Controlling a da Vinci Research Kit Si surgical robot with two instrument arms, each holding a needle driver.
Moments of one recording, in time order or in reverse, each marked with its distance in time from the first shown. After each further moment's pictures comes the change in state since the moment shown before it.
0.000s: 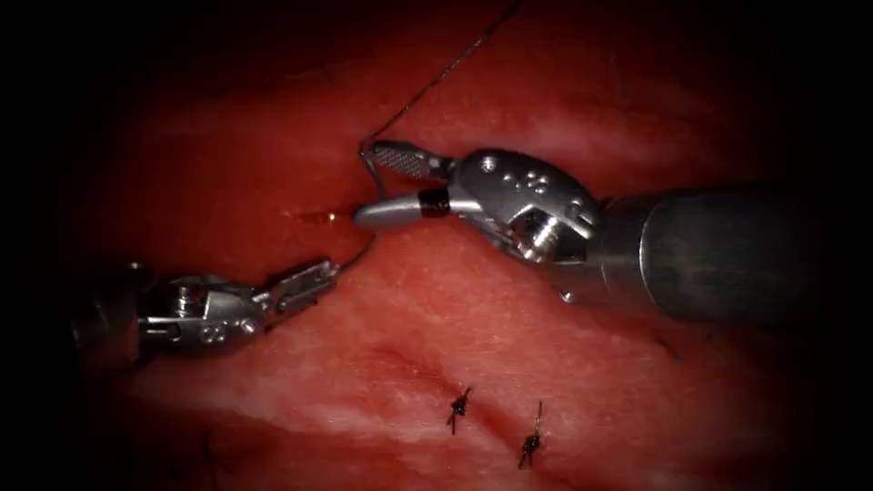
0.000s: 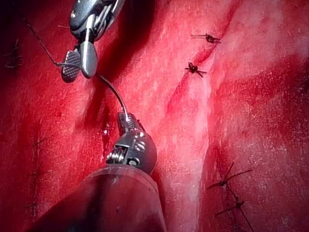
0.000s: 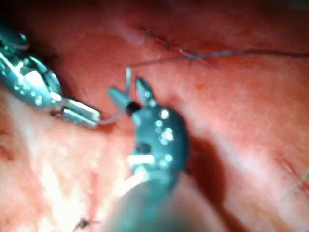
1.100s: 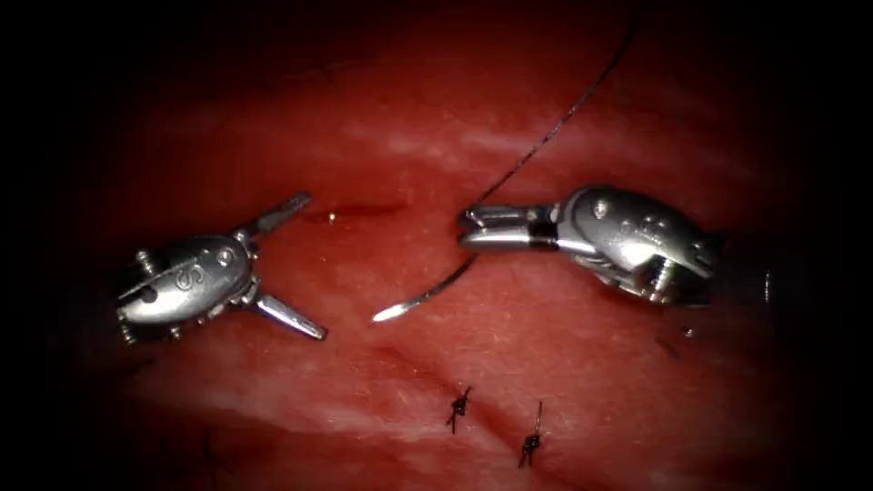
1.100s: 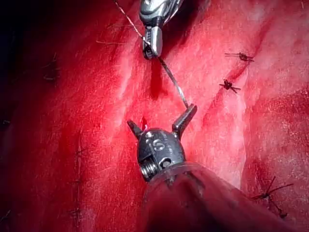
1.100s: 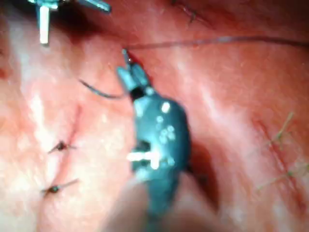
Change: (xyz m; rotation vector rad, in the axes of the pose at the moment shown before) right arm -0.002 -0.001 -0.008 0.133 0.063 -0.270; left arm 0.002 -0.006 0.000 -0.499 0.055 -0.729
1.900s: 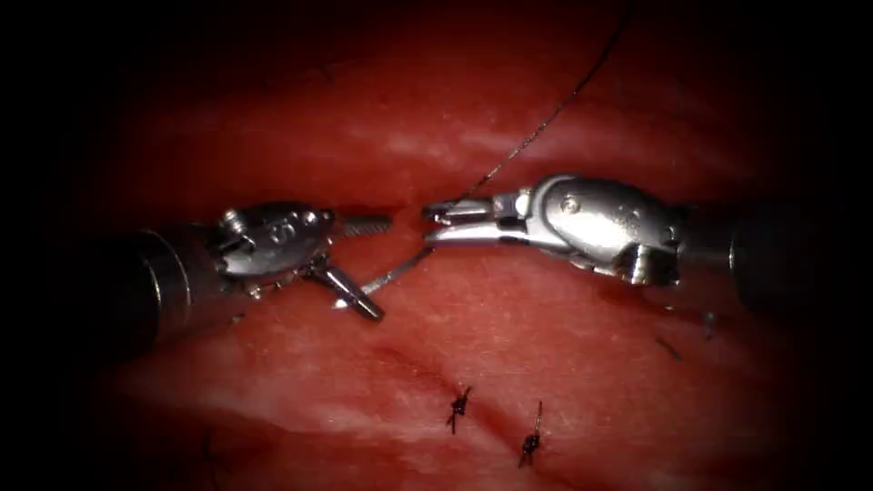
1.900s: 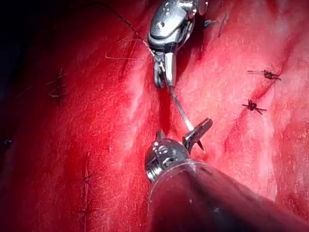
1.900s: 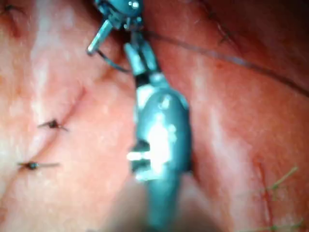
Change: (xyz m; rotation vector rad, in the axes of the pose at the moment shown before) right arm 0.000 -0.001 0.003 0.159 0.076 -0.248; left arm -0.001 -0.003 0.006 -0.296 -0.154 -0.201
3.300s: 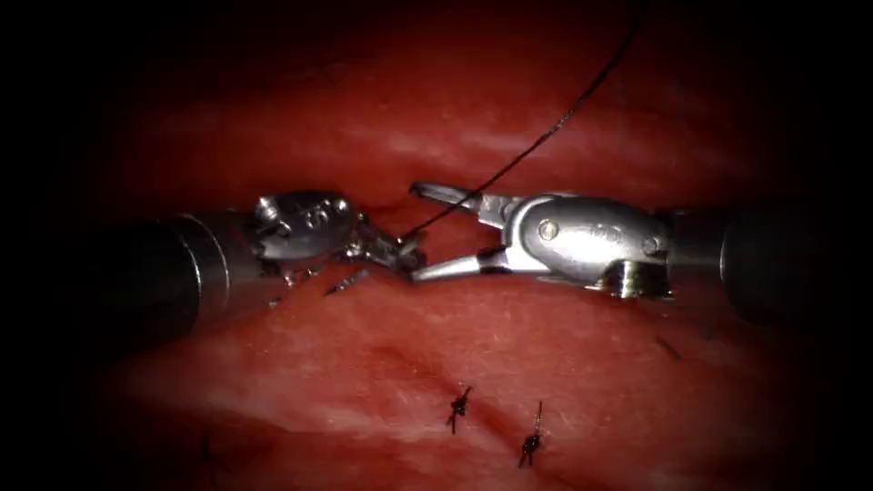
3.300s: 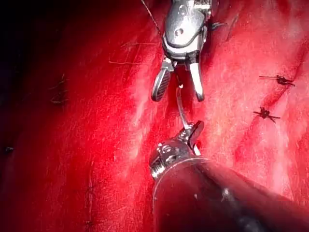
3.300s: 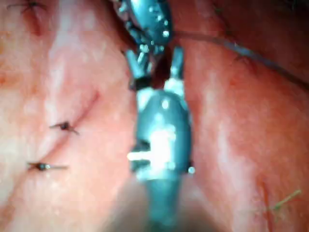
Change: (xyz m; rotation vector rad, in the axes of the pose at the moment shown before) right arm 0.000 -0.001 0.001 -0.218 -0.161 0.054; left arm 0.001 -0.001 0.001 0.061 0.093 0.024
